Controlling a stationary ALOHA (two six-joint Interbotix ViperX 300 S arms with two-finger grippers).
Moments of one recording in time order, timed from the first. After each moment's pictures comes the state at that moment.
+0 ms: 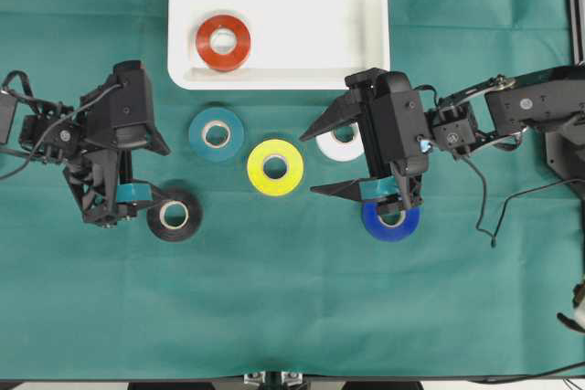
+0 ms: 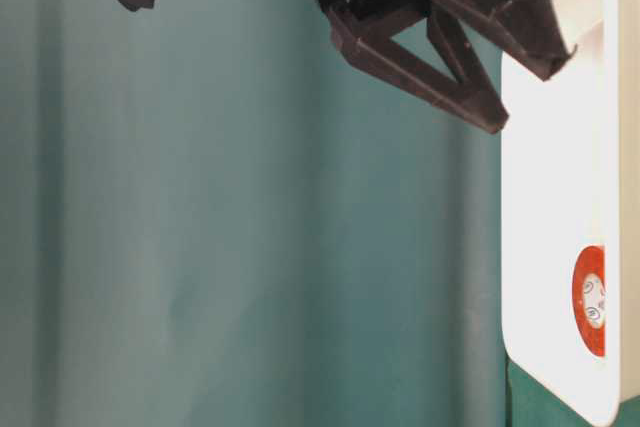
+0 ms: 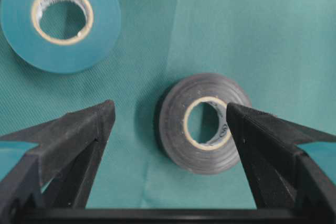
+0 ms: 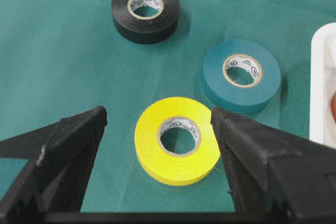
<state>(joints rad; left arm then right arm) -0.19 -0.24 0.92 -0.03 0.17 -0.42 0.08 -0.14 0.82 -0.53 -0.24 0.58</state>
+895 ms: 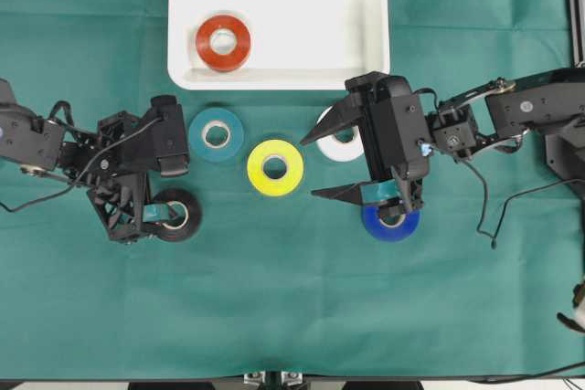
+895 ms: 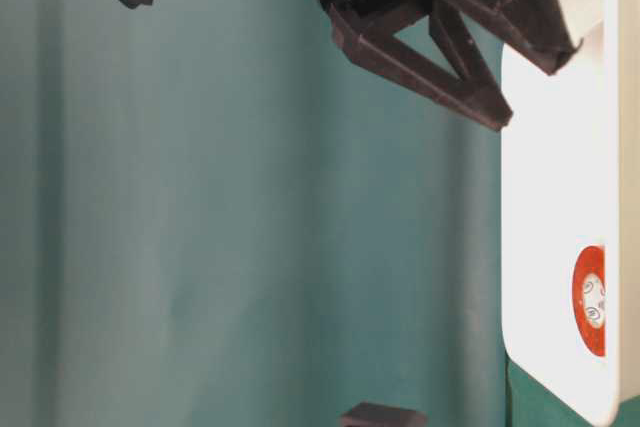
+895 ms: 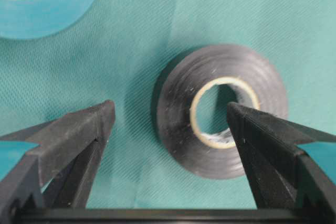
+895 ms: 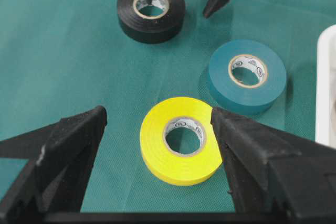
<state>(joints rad) -0.23 -0.03 0.87 -0.03 0.19 -0.45 0.09 -0.14 0.82 -0.53 -0.24 0.58</state>
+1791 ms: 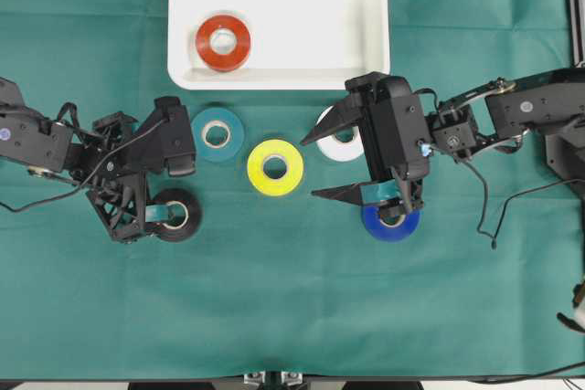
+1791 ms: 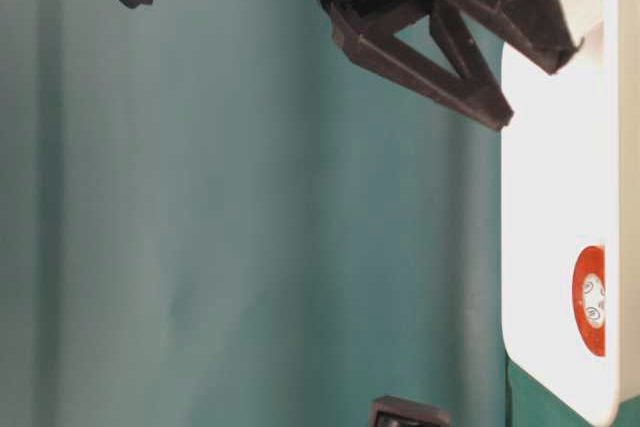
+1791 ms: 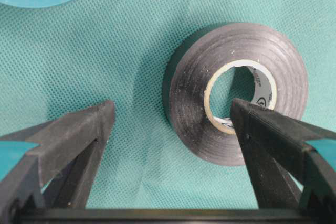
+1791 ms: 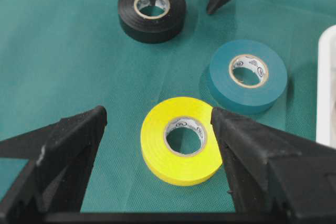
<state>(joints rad) -0.23 -0.02 0.84 -0.03 0.29 -0.49 0.09 -0.14 0.82 -0.54 -0.24 0.58</state>
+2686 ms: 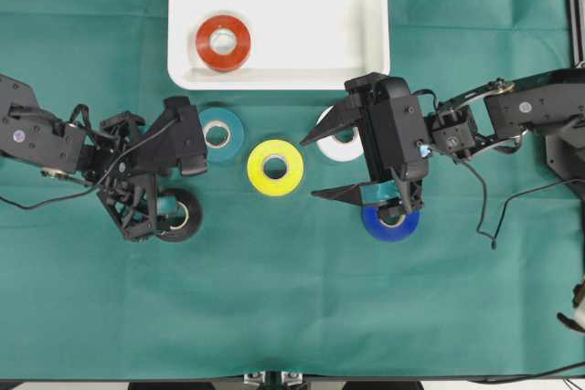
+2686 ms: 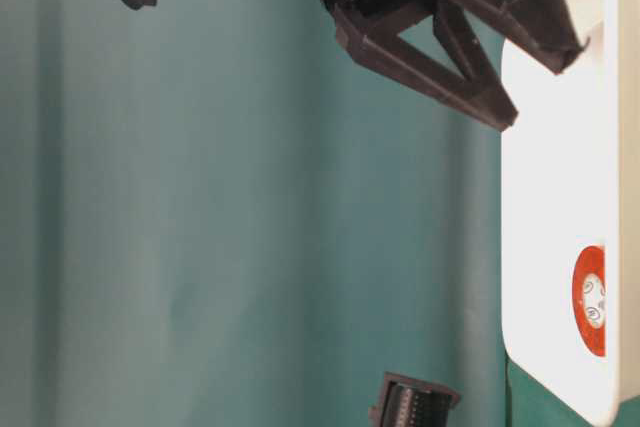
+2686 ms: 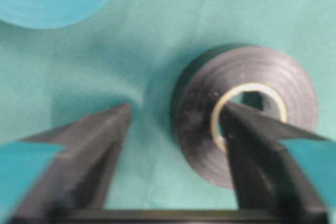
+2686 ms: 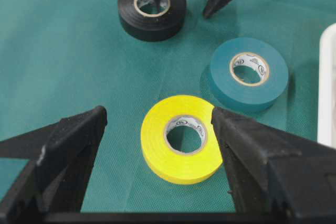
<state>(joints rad) -0.22 0.03 0.80 -0.03 0.30 -0.50 0.09 -0.14 0.82 -0.53 -0.24 0.58</state>
